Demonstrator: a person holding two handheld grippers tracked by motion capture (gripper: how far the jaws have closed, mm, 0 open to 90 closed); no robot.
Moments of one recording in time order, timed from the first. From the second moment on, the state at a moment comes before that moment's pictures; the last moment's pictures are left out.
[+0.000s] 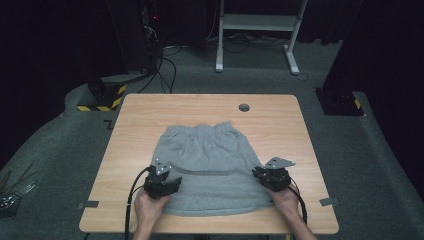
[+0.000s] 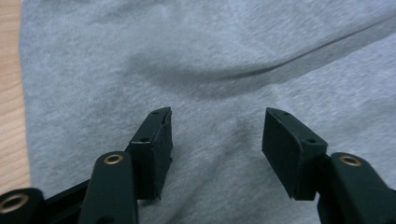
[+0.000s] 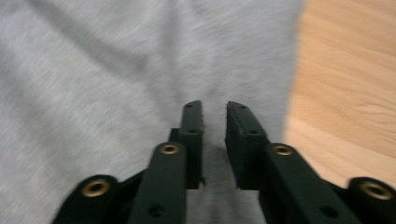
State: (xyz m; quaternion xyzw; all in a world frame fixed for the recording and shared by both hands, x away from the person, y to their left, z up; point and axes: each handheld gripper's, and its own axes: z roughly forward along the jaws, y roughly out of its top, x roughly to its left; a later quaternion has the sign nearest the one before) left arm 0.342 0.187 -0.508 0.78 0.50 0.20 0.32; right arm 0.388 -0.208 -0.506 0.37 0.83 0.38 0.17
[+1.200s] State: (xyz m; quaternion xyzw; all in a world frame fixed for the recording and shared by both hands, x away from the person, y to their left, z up) left arm 0.331 0.189 -0.527 0.76 0.50 0.22 0.35; right arm 0.400 -0.089 -0.493 0.23 0.91 0.34 0.09
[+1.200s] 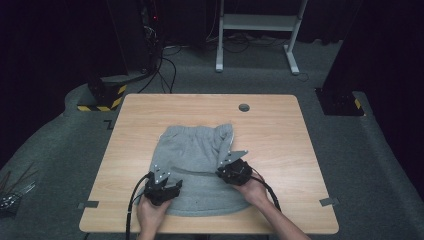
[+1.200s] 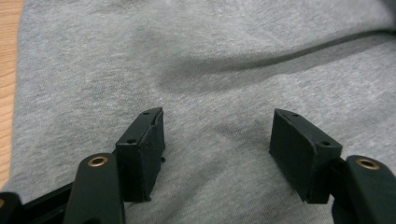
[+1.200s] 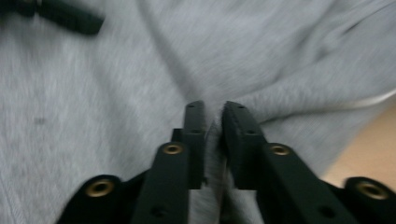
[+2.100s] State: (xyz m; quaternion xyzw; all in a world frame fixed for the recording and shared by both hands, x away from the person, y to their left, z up) left arm 0.331 0.189 -0.527 0.76 0.50 0.22 0.35; right arm 0.459 -0.110 -0.498 0.38 0.86 0.33 0.14
